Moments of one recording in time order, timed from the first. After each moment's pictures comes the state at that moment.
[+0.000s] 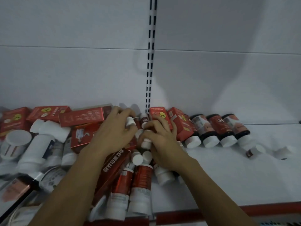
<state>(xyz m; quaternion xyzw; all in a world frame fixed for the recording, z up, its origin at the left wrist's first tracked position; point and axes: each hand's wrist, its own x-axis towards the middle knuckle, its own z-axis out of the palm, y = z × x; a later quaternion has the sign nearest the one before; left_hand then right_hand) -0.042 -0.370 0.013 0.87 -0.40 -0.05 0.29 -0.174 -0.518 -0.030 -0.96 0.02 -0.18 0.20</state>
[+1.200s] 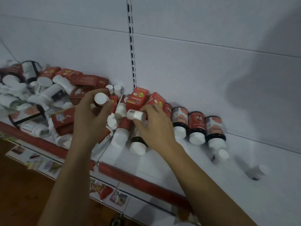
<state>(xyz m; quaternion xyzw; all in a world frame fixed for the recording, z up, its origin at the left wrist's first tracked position) -0.229 -0.415 0.024 0.79 -0.13 0.22 0.56 -0.260 -0.601 -0.008 -0.93 -0.02 -0.22 0.29</state>
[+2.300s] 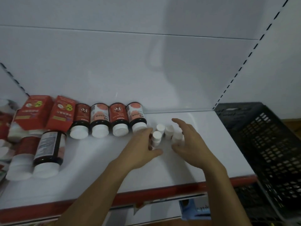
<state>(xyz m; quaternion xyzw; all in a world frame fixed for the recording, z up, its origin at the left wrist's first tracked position) -0.333 -0.679 -0.052 0.80 -0.42 -0.25 0.34 -0.477 -0.839 -0.047 -0.90 0.27 -0.08 0.34</state>
